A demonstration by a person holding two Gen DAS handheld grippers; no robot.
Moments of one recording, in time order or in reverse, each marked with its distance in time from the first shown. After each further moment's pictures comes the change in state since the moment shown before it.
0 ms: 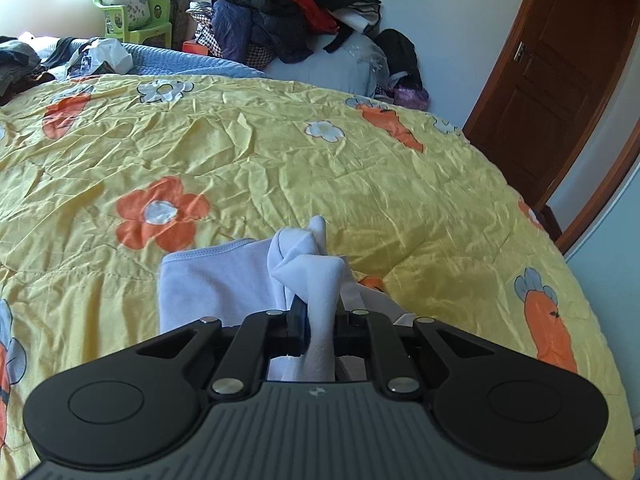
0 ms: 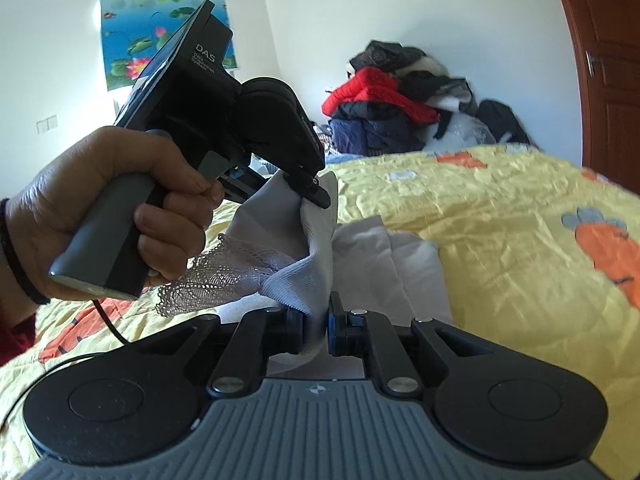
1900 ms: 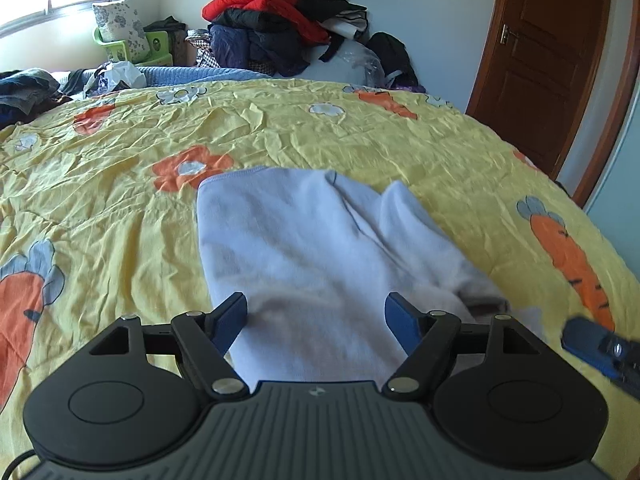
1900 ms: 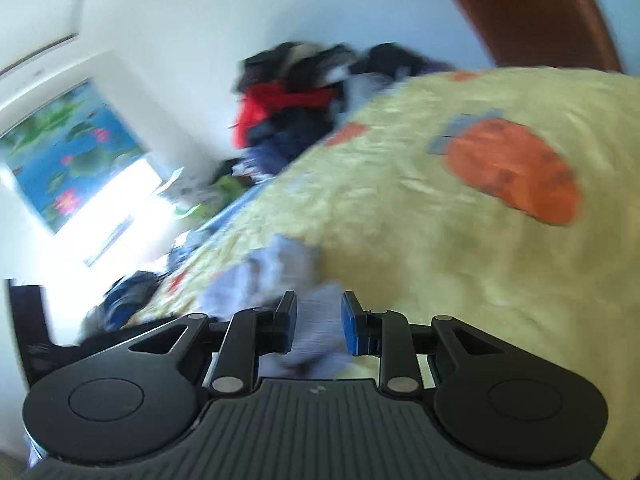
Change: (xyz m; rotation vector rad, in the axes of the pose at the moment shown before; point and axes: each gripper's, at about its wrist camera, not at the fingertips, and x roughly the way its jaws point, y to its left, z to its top) left arm -0.043 0.000 -0.096 0.118 -0.075 0.078; right arm -0.028 -0.102 0.004 0.472 -0.037 0.034
